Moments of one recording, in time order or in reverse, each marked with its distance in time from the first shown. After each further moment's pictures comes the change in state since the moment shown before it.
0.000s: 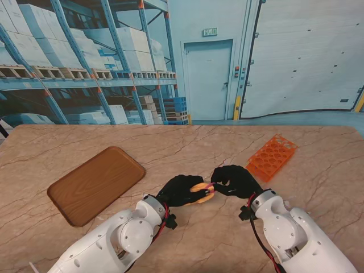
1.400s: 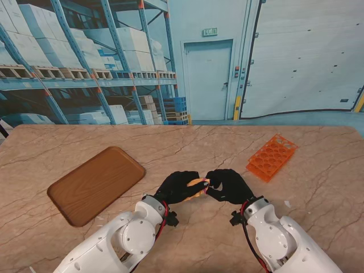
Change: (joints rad) left arm 0.033 -0.022 -0.027 -0.024 -0.034 0.057 0.068; right arm -0.007 -0.032 -0.055 0.055 0.001 -0.106 -0.138; left_hand 0.020 0.110 -0.189 0.050 0.044 0.041 0.115 0.111 0.022 0.004 0.025 0.000 0.007 0.027 0.000 0.000 0.000 0.050 0.001 -0.060; right_hand 0.001 -0.016 0.037 0.022 0.020 0.027 0.011 -0.022 0.032 0.000 0.064 0.012 0.036 0.001 0.061 0.028 0.023 0.003 -0.001 0.014
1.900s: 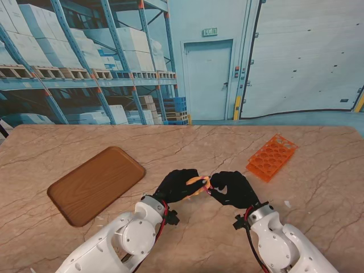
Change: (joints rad) left arm 0.011 -0.013 -0.014 0.006 -0.022 -0.023 0.036; right arm -0.062 -0.006 0.036 -0.023 -0.063 -0.014 -0.088; left_hand -0.022 -0.056 0.104 -0.001 0.002 -0.004 0.013 -0.041 0.000 0.021 -0.001 0.000 0.000 0.021 -0.015 0.000 -0.006 0.026 0.000 -0.069; right_hand -0.001 0.000 0.015 0.000 0.000 0.011 0.010 0.000 0.000 0.000 0.012 0.000 0.000 0.000 0.011 0.000 0.000 0.009 0.000 0.000
